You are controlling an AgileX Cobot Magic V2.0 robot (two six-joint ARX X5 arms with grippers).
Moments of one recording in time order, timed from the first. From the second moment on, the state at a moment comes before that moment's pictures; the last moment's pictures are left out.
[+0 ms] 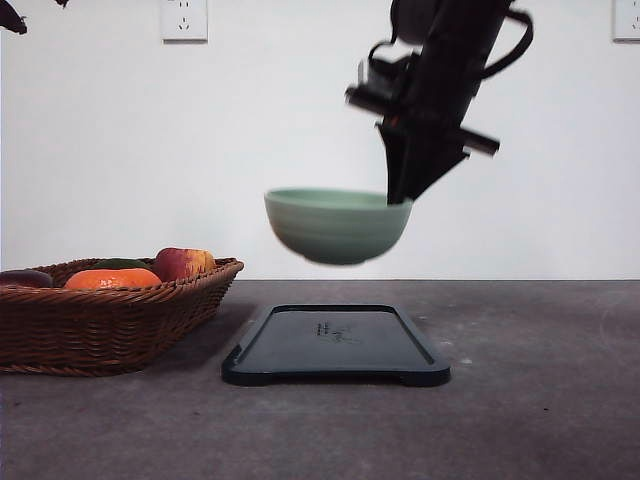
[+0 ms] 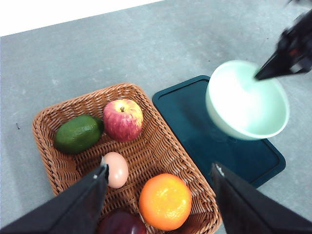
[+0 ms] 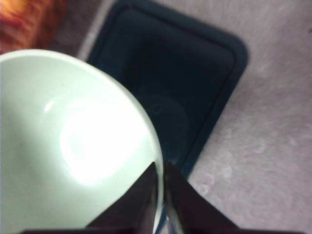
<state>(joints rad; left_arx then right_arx) -0.05 1.02 1.17 -0.75 0.44 0.22 0.42 1.96 1.76 -0.96 -0.21 0.10</state>
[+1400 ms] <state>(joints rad) -0.05 1.02 1.17 -0.76 0.44 0.22 0.51 1.71 1.49 -0.63 -0.18 0.11</state>
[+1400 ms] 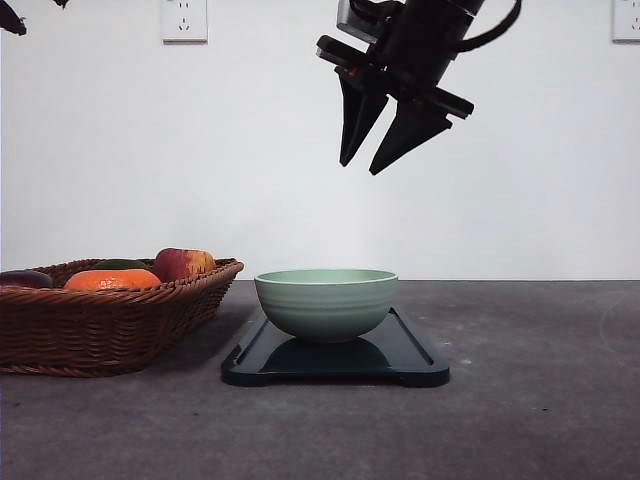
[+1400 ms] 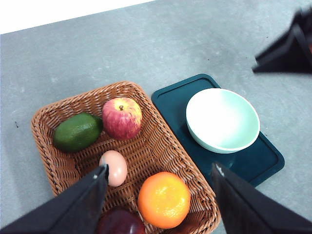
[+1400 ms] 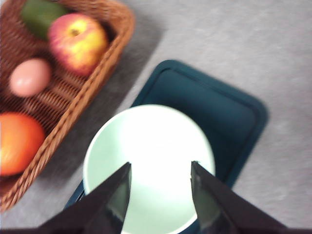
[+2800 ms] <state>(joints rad) -0.25 1.38 1.33 -0.83 0.10 0.00 0.49 0.92 0.69 -0.39 0.03 0.08</state>
